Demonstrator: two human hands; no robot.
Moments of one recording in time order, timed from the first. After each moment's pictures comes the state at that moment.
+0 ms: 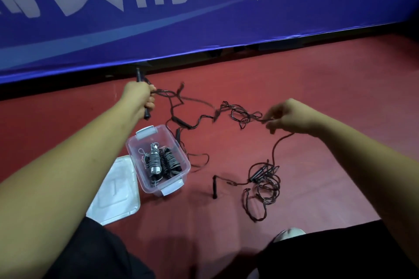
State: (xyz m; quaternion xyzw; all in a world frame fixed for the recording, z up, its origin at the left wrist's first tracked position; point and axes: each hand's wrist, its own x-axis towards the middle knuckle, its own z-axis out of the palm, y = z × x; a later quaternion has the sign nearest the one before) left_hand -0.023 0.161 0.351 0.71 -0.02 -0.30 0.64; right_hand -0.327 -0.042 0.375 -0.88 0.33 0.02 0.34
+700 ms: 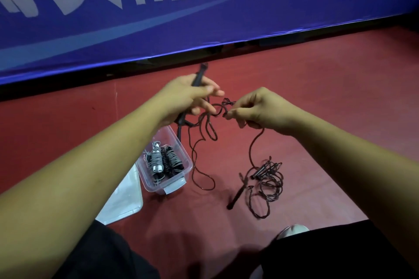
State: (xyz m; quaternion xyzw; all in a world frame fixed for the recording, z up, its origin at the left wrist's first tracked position) left_hand -0.112 0.149 0.393 0.64 -0.37 -0.42 0.52; right_hand -0.286 0.019 0.388 -0.83 0.20 -0.05 0.51
